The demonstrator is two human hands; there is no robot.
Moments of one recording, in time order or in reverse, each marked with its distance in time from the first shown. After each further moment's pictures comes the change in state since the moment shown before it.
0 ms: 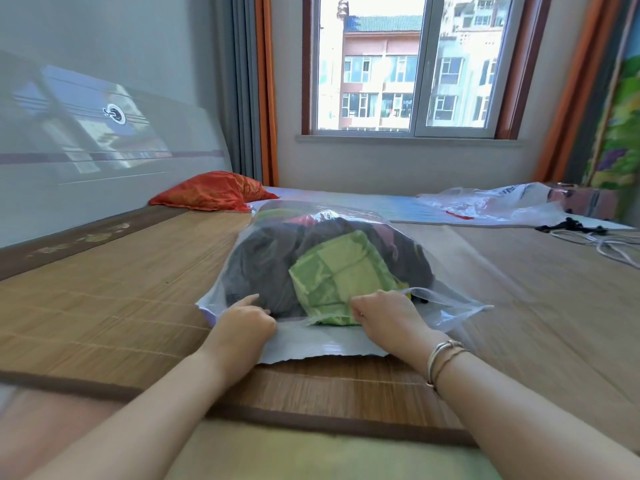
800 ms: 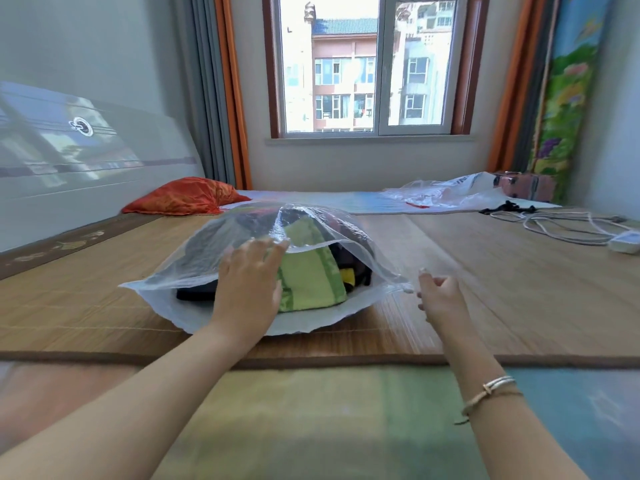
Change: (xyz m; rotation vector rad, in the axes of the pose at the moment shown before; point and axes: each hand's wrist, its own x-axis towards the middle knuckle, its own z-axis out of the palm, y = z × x) left_hand -0.033 0.119 -0.079 -0.043 0.554 -0.059; right_hand -0.140 0.057 -0.055 1.089 0.387 1.003
